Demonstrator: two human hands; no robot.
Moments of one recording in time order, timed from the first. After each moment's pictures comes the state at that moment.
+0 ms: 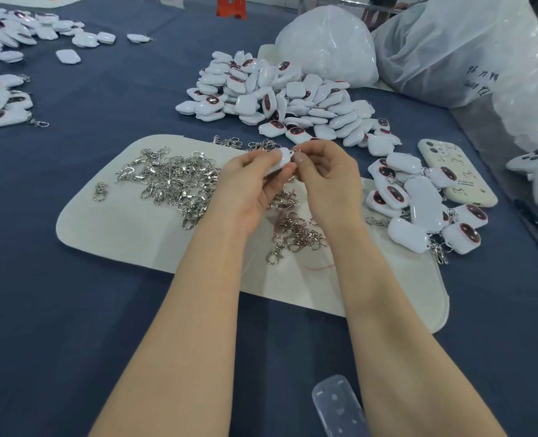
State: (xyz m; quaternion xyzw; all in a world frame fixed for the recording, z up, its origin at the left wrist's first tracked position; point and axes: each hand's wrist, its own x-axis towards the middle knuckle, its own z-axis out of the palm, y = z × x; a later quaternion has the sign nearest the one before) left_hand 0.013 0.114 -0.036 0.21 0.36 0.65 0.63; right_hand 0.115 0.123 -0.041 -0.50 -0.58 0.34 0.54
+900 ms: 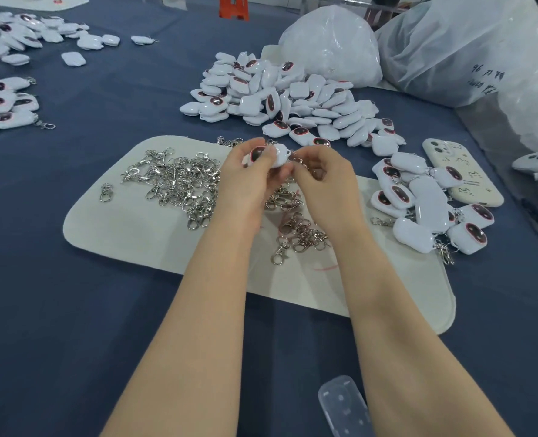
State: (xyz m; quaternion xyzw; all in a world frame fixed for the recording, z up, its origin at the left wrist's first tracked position) left_hand 0.012 0.118 -0.041 0.24 0.42 0.68 0.55; right_hand 0.114 0.125 -0.045 -0.52 -0.64 0.30 0.48
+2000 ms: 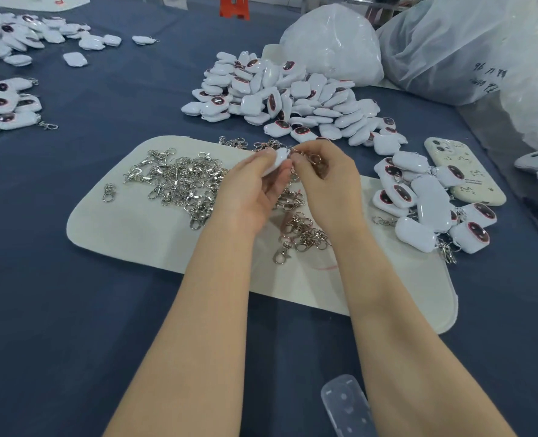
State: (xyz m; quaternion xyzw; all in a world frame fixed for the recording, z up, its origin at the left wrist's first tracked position) left_hand 0.010 0.118 -0.042 0.11 0.36 0.65 0.65; right_hand 0.113 0.126 -0.047 -0.51 -0.64 0.28 0.51
